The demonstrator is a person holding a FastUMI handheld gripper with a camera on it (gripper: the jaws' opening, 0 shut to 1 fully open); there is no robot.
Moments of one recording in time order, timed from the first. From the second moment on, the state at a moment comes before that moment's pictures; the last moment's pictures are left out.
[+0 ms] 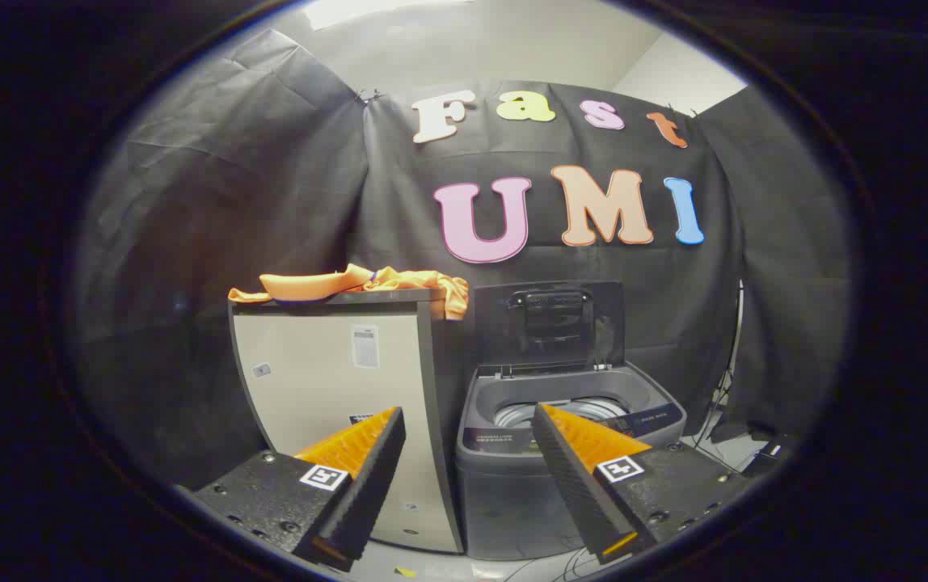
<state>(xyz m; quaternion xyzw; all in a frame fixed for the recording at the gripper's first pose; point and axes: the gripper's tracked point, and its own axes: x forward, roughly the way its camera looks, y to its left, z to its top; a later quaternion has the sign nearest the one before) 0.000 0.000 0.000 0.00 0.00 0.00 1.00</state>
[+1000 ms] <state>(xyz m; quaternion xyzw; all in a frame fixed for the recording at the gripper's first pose) 0.075 0.091 0.024 0.01 0.02 0.01 1.00</state>
